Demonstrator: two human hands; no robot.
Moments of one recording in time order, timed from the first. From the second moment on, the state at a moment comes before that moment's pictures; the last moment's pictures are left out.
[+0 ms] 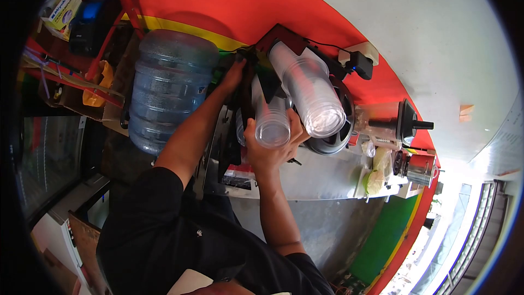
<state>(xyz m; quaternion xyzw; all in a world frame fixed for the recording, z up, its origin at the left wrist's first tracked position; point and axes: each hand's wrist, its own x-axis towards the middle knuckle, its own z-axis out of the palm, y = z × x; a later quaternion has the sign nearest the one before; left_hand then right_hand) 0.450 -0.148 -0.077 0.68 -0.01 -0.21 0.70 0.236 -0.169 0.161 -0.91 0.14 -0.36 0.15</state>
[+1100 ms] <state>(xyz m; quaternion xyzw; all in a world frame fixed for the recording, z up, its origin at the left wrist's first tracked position) 0.325 -0.109 -0.025 0.72 -0.22 -0.11 0.65 0.232 -0.170 0.161 -0.90 0.17 -0.38 0.13</state>
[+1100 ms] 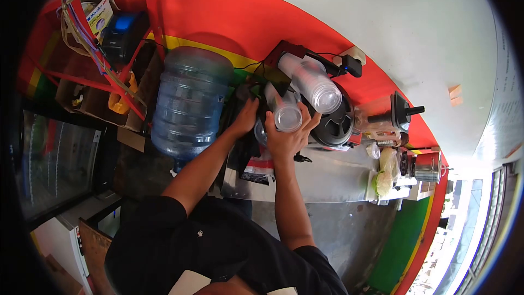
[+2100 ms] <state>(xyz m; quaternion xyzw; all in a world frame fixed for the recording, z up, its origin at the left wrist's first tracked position) 0.438 -0.148 -0.075 0.57 -0.02 -0.21 0.79 0.232 -0.173 0.167 -0.92 0.12 -0.33 0.14</state>
